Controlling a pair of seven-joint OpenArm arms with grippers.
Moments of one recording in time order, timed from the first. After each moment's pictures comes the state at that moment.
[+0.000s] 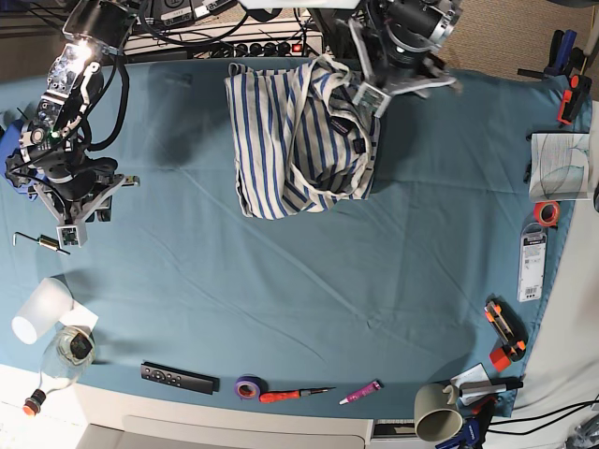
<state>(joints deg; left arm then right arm) 35.3 -2.5 22.1 132.2 19.2 -10.2 68.5 -3.0 18.0 26.6 108.1 13.1 24.1 -62.9</state>
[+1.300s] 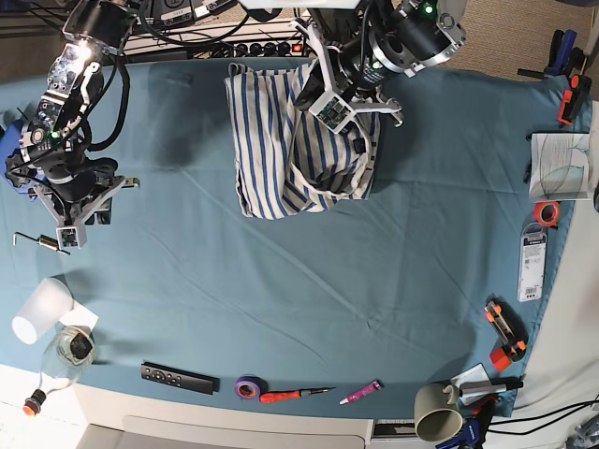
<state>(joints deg) 28.5 -2.4 22.3 132.2 -11.1 -21.2 57.7 -3.0 17.9 26.6 108.1 13.1 24.1 -61.5</state>
